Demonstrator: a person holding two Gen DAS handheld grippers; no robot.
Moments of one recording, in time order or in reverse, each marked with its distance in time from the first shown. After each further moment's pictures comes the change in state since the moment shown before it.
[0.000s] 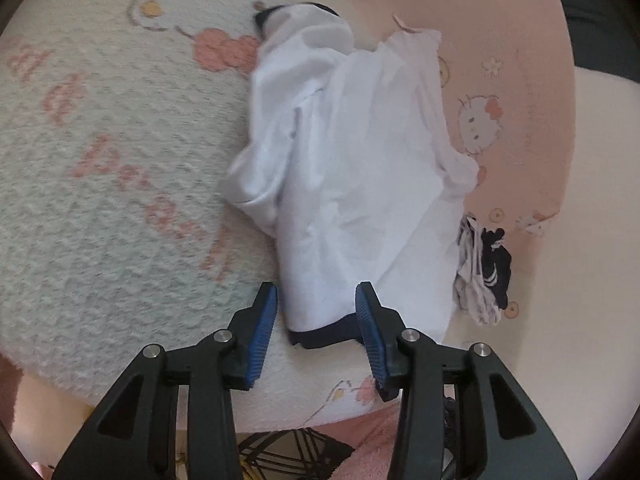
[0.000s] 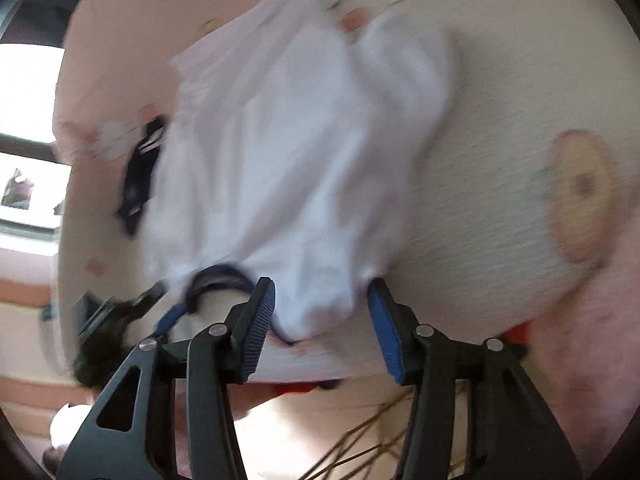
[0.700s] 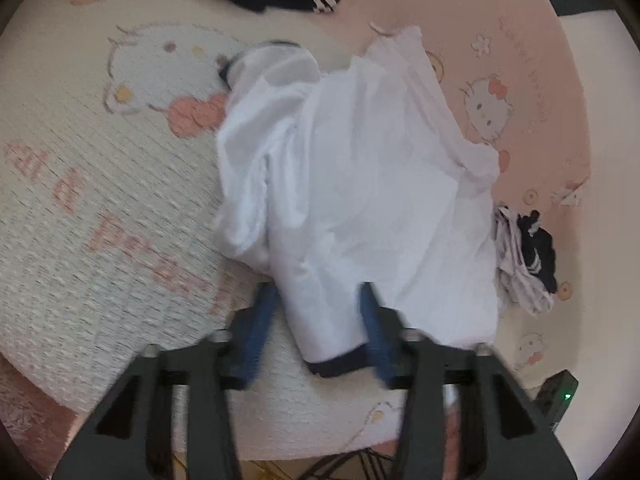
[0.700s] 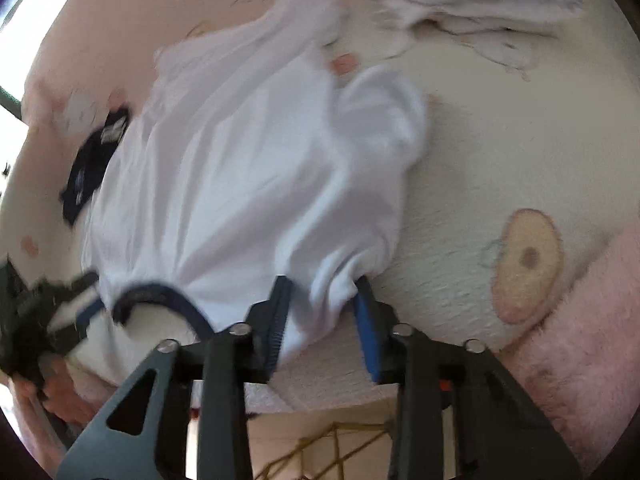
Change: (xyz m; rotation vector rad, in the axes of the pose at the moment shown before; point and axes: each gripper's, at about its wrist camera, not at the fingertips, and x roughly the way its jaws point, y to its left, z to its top) left arm -0.013 -0.013 0.000 0.164 -0.072 0.190; right arm -0.007 0.021 -0.005 -0.168 -0.094 -0.195
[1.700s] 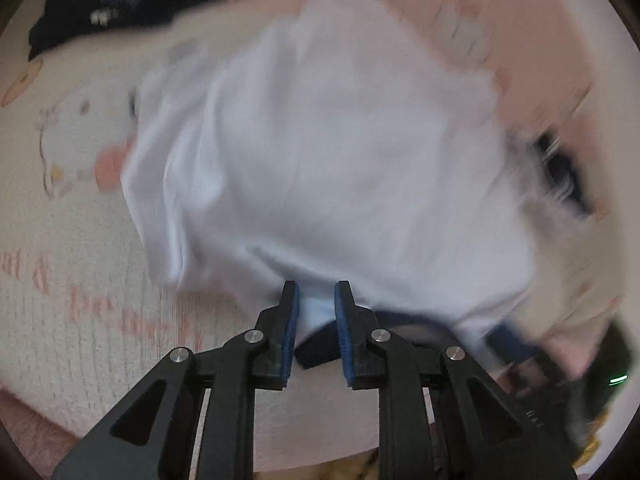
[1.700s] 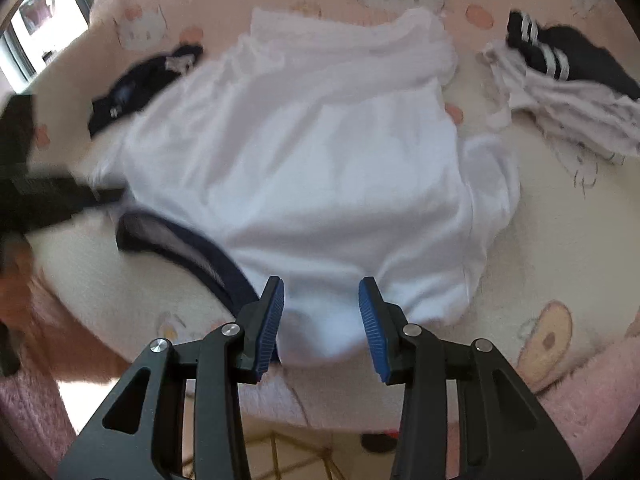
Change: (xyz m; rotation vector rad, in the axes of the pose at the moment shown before) left arm 0.020 -0.063 -0.013 0.323 0.088 0.190; right arm 0.022 0.069 -0.011 -0.381 -0.096 -0.106
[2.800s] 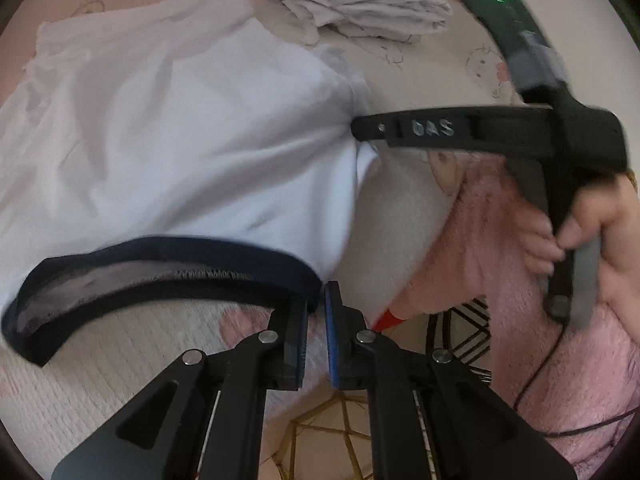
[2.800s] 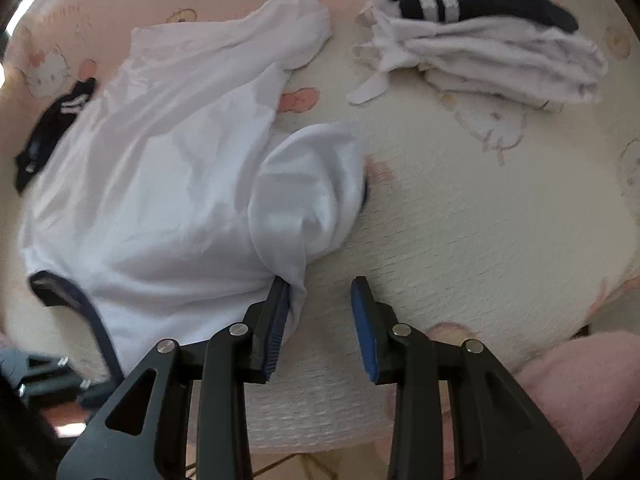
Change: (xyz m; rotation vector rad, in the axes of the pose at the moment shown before) left arm 0.034 -0.161 -0.084 0.670 0.134 -0.217; right arm -0.007 -0.098 0.014 0.210 0.098 -0.181
